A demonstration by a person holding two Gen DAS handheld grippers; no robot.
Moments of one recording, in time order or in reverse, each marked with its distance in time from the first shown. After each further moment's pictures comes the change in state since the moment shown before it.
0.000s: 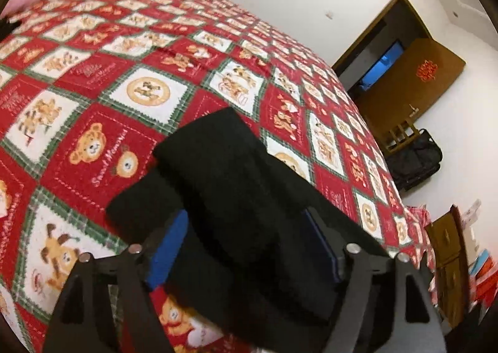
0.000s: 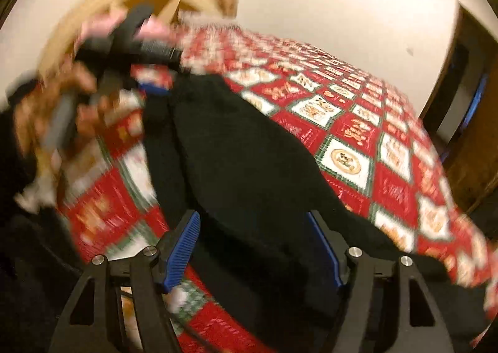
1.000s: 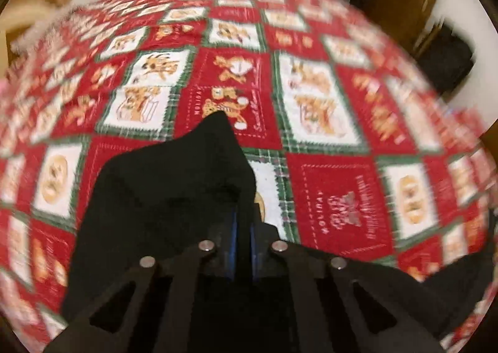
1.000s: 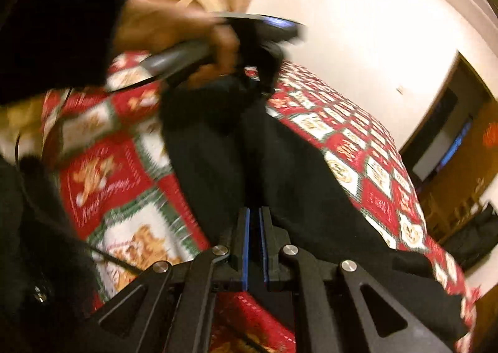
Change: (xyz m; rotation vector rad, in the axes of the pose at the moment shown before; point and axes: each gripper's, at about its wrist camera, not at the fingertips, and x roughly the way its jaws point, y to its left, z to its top) left arm 0.088 -0.109 0.026 0.362 0.204 0.233; right arm -0.019 0.035 -0.028 -0.090 -0.100 -0.128
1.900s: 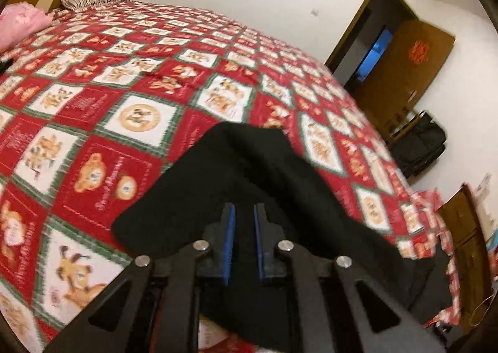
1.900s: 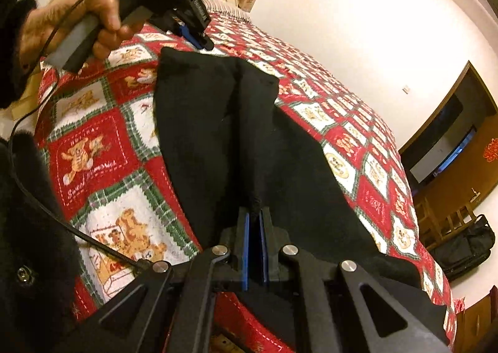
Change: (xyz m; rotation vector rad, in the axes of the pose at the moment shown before) left arm -0.073 0.079 -0.077 -0.216 -0.257 -0.118; right arm 0.013 0.001 0.001 -0.120 0.097 -0.013
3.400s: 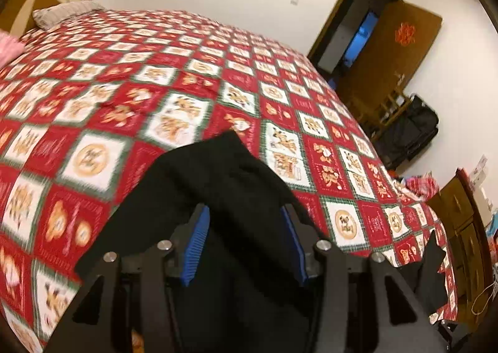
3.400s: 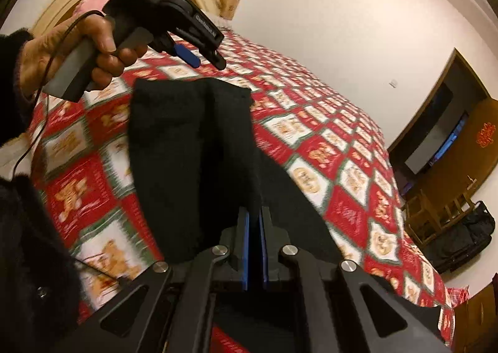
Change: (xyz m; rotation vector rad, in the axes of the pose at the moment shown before) left arm -0.004 -0.050 0.026 0.052 0.027 -0.059; right arm -0.021 -0.042 0.020 0.085 -0.029 -0.002
